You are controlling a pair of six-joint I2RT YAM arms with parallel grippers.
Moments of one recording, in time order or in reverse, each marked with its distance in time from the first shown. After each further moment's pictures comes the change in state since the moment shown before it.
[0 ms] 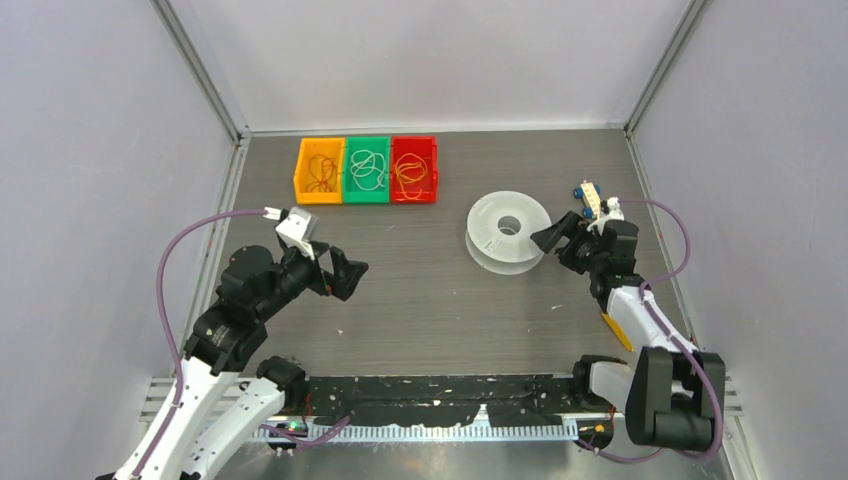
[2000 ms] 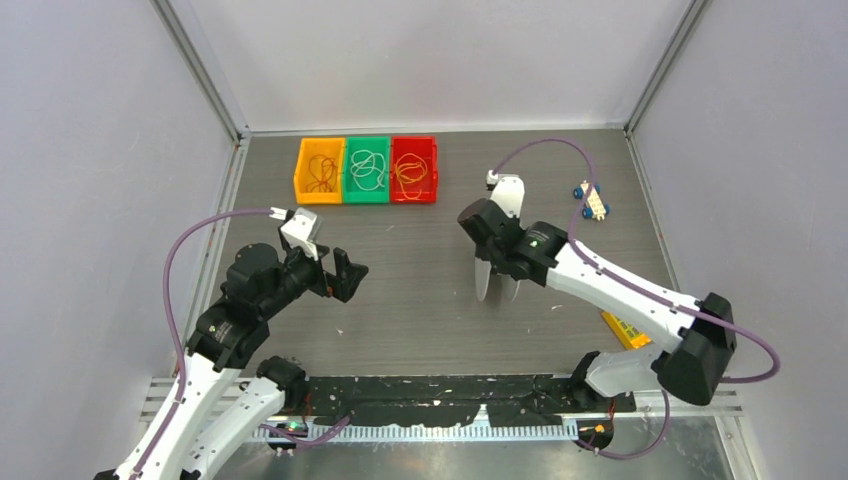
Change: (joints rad) left arm 0.000 0.019 -0.003 -0.034 -0.002 0.019; right arm 0.943 0.234 0.686 -0.803 0.983 0.146
